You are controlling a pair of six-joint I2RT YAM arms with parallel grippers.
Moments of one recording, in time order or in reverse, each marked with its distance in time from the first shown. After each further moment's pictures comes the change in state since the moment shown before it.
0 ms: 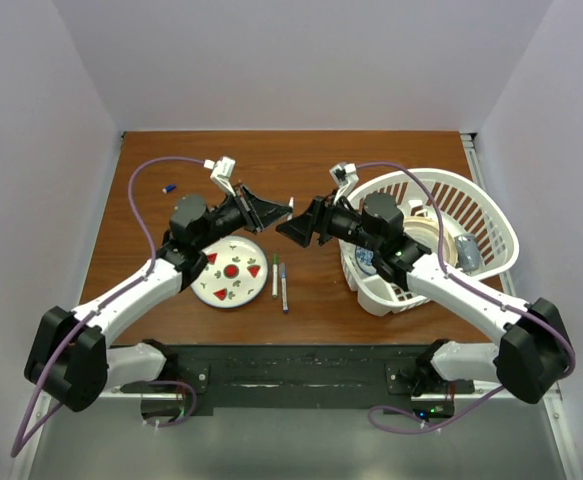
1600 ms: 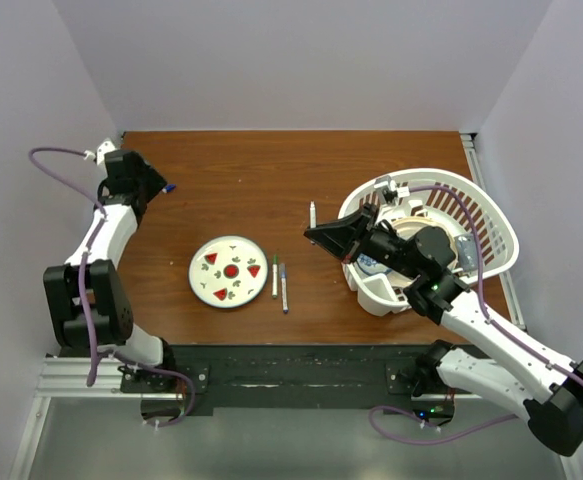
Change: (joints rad) left arm 0.632 0.309 0.364 -0.675 -0.615 0.273; right arm 0.001 -0.346 -0.179 0.171 -0.046 0.024
